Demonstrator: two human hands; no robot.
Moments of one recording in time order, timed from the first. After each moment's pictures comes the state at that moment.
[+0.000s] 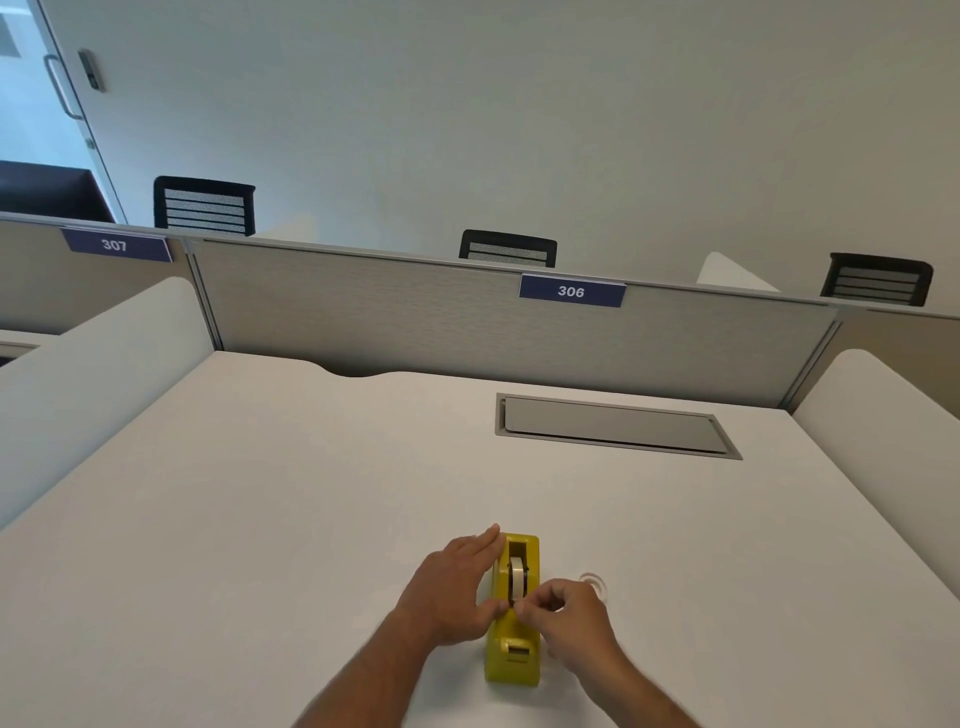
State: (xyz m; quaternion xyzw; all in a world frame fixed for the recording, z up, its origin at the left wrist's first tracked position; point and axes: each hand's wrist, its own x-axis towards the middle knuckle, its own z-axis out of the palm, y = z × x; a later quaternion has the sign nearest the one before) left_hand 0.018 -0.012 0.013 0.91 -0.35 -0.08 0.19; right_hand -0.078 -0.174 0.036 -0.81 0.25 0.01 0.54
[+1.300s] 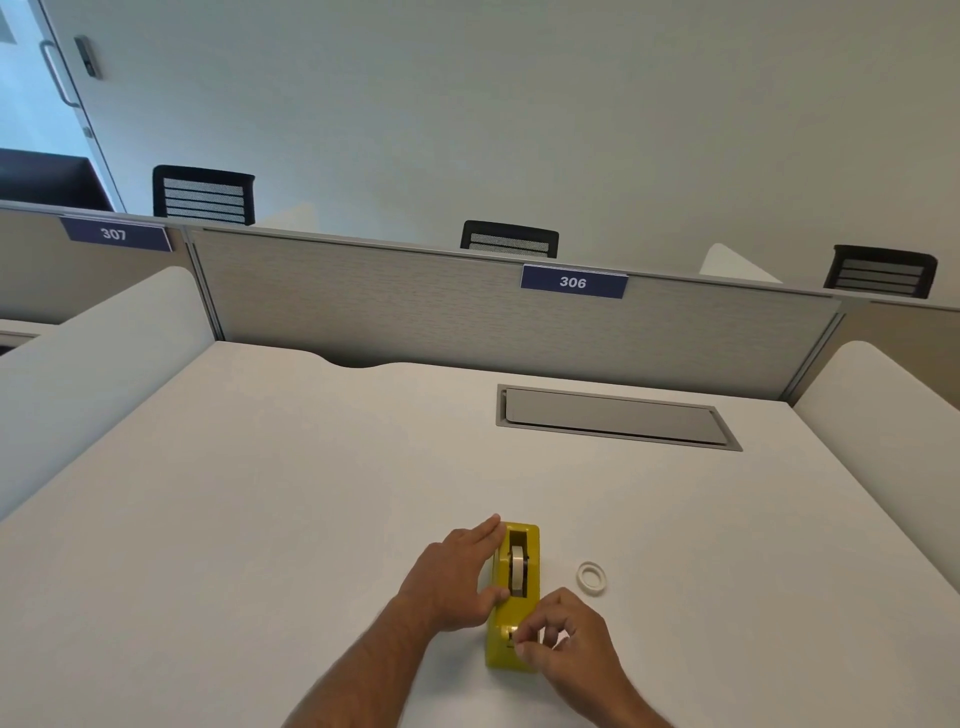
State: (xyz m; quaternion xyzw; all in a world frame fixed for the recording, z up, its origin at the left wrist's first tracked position) left_hand 0.017 -0.013 0.014 0.92 -0.35 -0.10 0.18; right_hand -0.114 -0.172 0.023 -0.86 0.11 -0.03 0.51
